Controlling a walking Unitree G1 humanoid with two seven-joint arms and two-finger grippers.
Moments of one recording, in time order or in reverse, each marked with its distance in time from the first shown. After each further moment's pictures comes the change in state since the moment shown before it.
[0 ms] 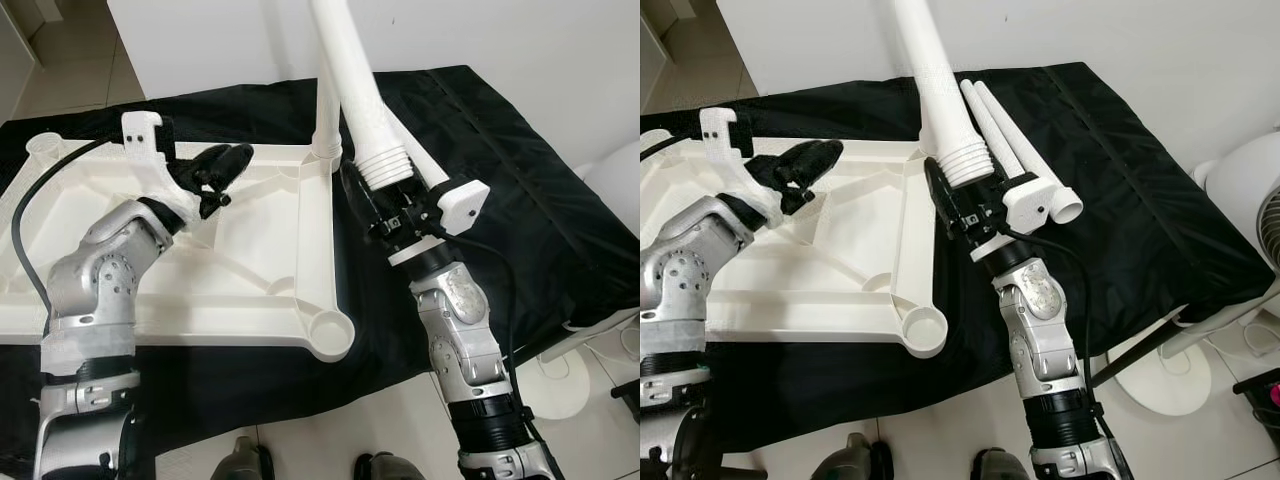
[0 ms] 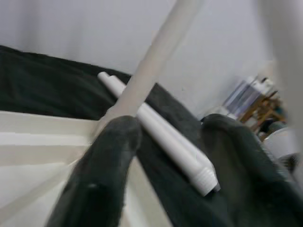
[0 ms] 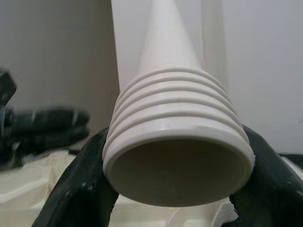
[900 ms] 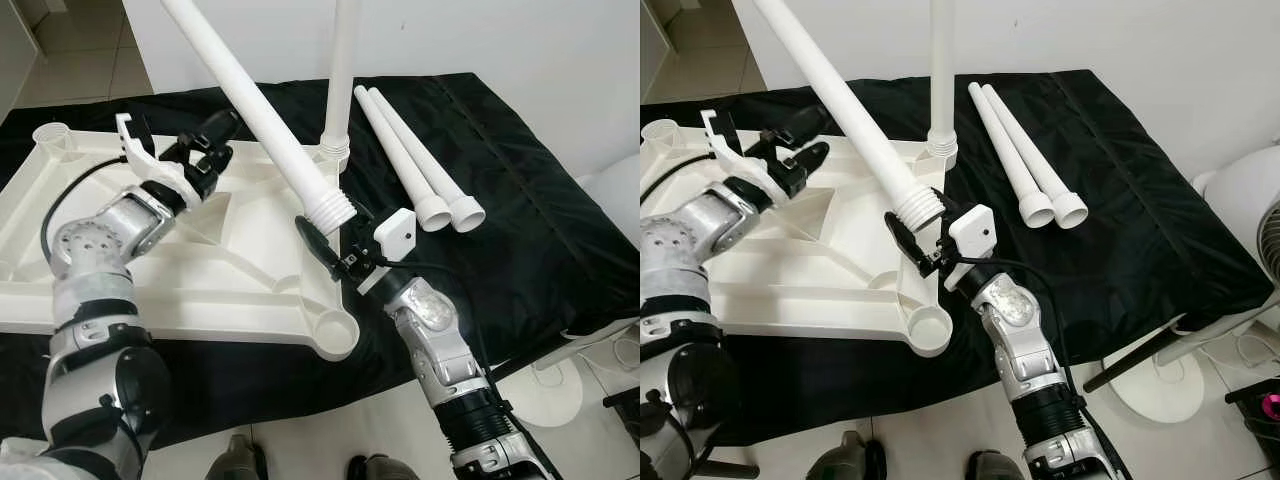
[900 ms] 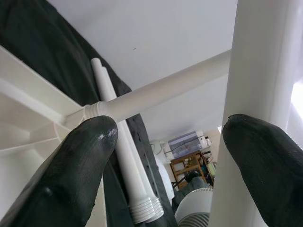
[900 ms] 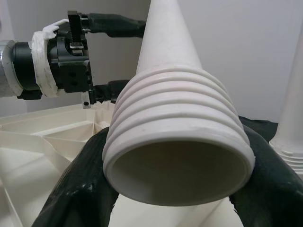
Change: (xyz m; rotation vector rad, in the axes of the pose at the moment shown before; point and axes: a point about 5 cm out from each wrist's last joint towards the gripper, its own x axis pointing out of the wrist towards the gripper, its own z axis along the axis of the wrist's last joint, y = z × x) left arm 0.011 0.038 0.004 -0.534 -0.070 0.076; right arm -0.002 0.019 -0.038 -0.014 0.131 0.158
